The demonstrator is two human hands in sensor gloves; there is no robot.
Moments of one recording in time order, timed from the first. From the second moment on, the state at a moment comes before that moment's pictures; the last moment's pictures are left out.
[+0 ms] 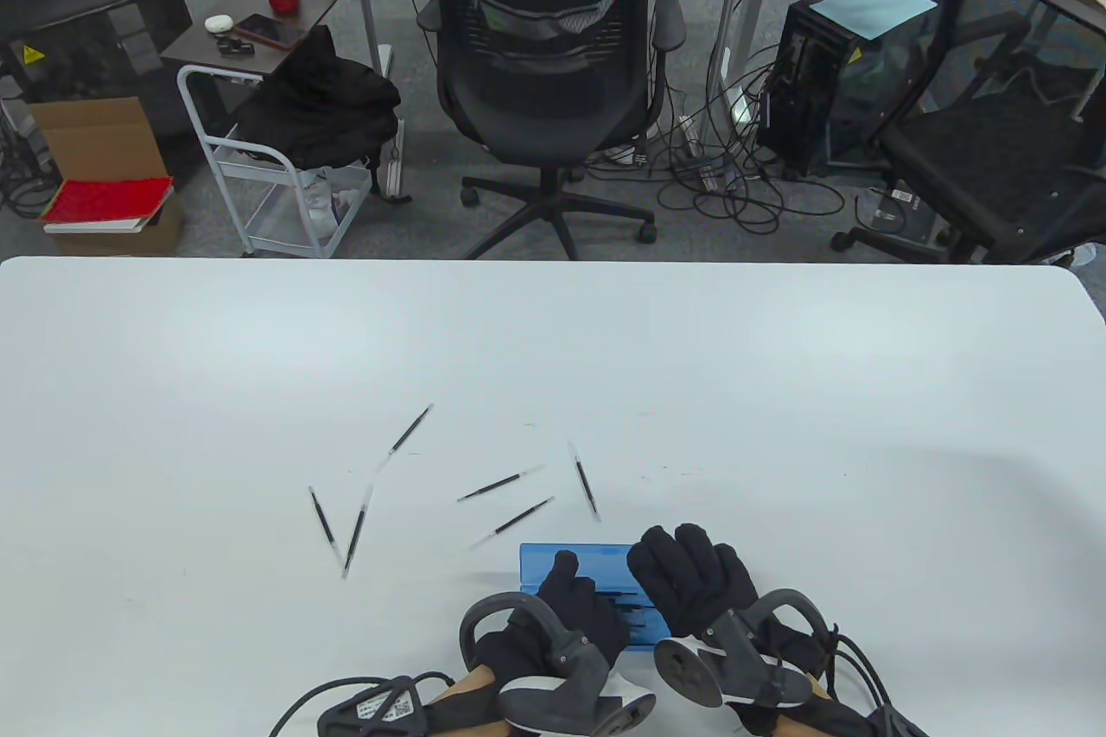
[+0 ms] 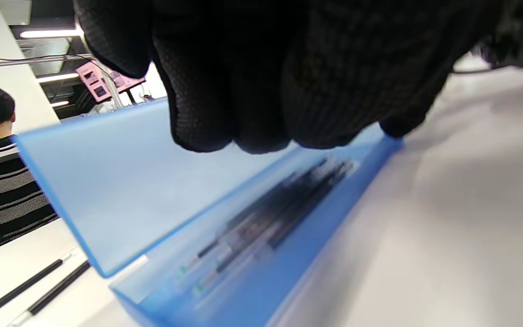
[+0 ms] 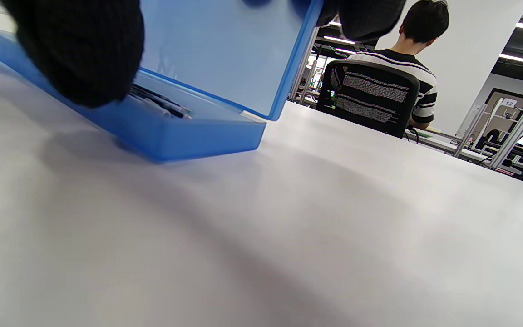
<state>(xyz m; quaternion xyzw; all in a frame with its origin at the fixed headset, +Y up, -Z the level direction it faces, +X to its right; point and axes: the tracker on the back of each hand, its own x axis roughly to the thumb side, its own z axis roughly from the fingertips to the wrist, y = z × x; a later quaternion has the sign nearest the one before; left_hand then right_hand) -0.012 -0.714 -0.226 0.08 -0.40 -0.17 0.90 0.139 -0.741 -0.248 -0.29 0.02 -0.95 0.12</state>
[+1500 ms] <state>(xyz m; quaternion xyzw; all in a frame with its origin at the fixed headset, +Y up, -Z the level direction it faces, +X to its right) -0.115 -0.749 -0.350 -0.07 -0.08 -0.07 0.99 0.139 -0.741 -0.249 -0.29 0.02 -0.95 0.12</state>
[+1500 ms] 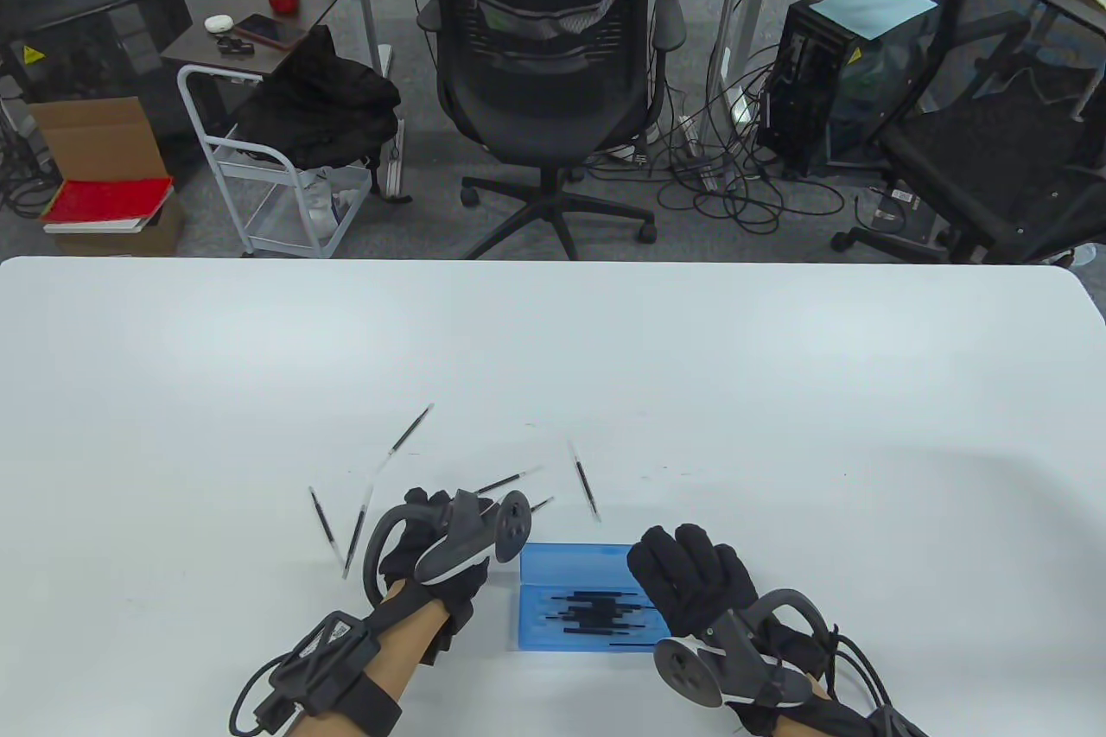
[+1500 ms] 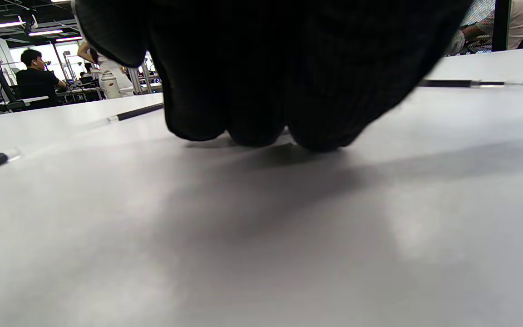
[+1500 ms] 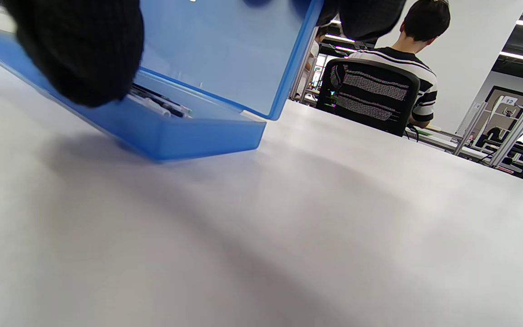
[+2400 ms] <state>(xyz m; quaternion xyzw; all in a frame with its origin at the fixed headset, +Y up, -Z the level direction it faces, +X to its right) -0.117 -0.751 -0.349 -0.05 -0.10 -0.05 0.99 0.140 -0.741 -0.248 -0.29 0.02 -0.95 0.12</state>
